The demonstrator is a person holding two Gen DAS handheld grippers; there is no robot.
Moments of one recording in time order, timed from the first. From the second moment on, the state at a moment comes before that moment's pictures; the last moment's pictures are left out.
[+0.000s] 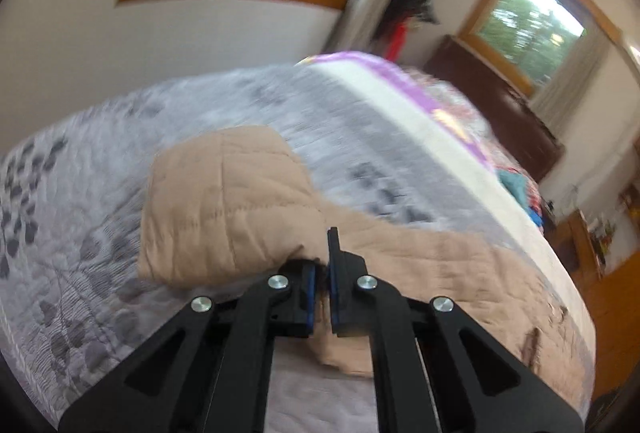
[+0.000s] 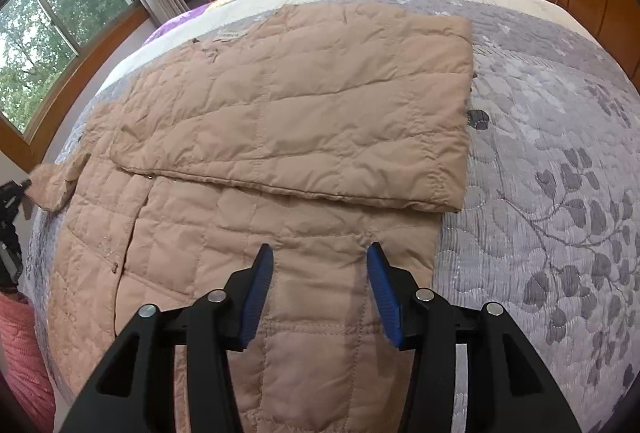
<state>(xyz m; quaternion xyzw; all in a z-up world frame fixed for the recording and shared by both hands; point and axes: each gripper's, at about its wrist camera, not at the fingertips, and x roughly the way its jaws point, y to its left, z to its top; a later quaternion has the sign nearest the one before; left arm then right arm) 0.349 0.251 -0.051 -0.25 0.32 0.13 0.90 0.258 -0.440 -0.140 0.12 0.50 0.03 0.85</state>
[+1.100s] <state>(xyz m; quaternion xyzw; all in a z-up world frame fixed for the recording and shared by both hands) 0.388 -0.123 -0.098 0.00 0.43 -0.18 0.89 0.236 -0.458 -0.133 0.13 0.49 0.03 0.86</state>
